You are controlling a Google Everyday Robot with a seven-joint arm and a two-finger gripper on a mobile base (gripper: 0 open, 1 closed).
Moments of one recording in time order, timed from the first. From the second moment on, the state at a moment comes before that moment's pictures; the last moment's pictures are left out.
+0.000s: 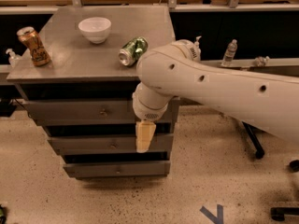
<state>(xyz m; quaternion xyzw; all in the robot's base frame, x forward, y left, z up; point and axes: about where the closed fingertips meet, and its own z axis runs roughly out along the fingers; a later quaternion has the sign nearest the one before) 0.535 0.019 0.759 -0.73 0.65 0.00 0.19</state>
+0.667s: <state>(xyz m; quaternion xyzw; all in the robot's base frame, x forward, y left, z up) 0.536 0.012 0.771 -0.74 0.64 -0.02 0.20</state>
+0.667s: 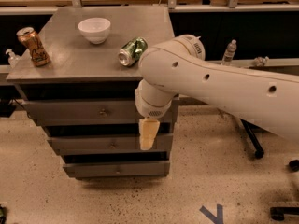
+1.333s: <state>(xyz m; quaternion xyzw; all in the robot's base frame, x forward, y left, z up) 0.579 0.049 0.723 -0.76 0.60 -0.07 0.24</state>
